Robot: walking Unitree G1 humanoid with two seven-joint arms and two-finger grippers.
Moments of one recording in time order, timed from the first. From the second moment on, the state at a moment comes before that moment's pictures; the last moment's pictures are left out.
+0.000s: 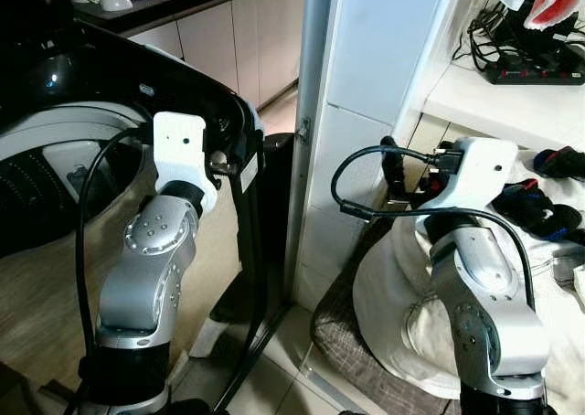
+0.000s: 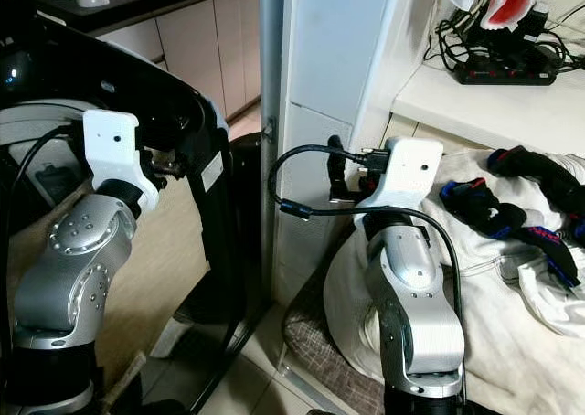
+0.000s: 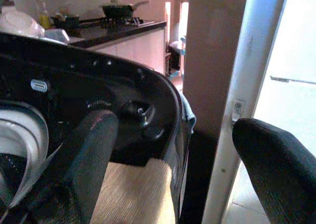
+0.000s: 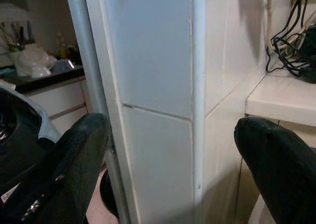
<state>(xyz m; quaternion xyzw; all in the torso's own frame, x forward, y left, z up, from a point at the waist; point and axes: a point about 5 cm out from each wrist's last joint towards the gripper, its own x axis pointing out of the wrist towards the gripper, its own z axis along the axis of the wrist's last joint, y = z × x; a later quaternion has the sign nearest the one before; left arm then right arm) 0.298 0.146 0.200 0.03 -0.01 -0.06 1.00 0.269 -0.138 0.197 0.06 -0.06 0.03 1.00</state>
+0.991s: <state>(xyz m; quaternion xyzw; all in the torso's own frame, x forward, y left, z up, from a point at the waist) 0.256 0.079 0.197 0.04 -0.07 -0.28 0.96 0.235 -0.159 0.192 -0.01 -0.03 -0.03 1.00</state>
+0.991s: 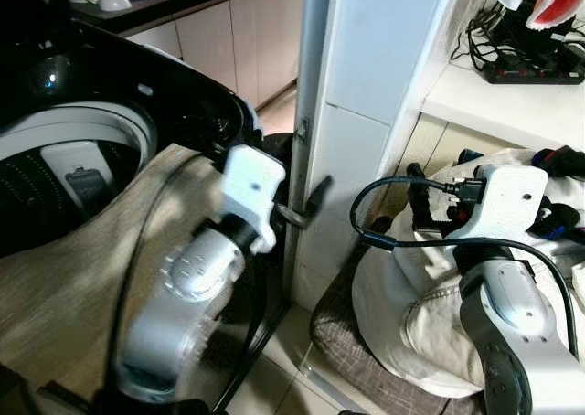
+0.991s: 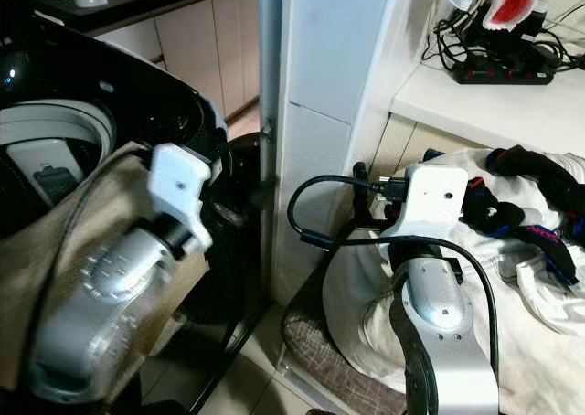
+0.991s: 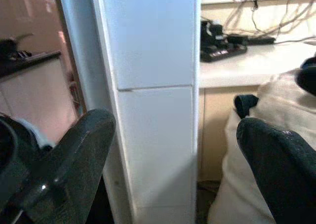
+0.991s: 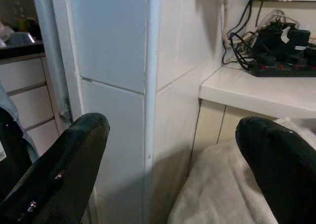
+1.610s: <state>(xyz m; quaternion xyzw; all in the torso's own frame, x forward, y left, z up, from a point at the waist) 0.269 0.106 0.196 0.06 -0.06 -0.31 0.95 0.235 -0.238 0.194 -0.02 0.04 -0.21 0.98</state>
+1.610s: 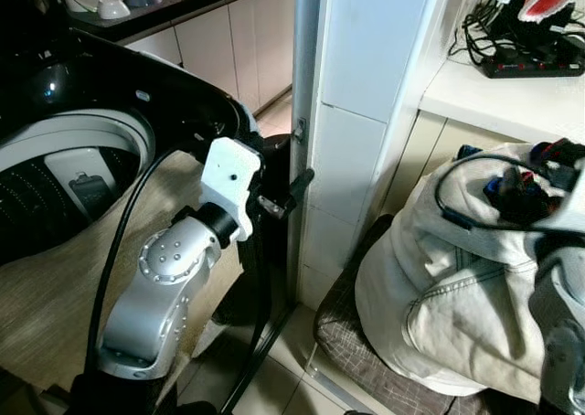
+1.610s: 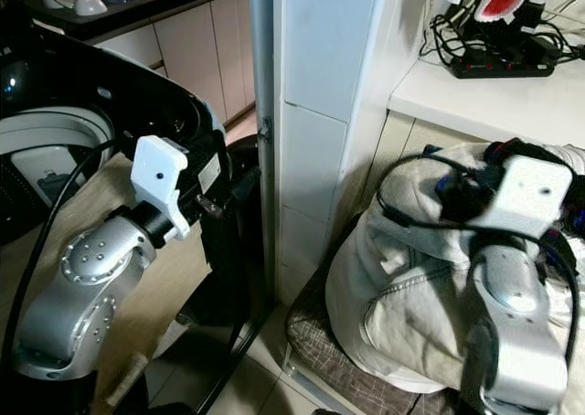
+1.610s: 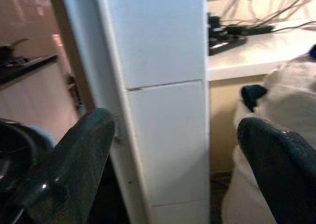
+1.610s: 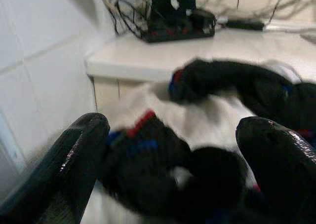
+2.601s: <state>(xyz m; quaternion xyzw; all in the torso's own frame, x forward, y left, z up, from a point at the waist) 0.245 0.100 0.201 0.00 -0.04 -0.47 0.88 0.225 -0.263 0.193 0.03 0.09 -0.25 0.96</state>
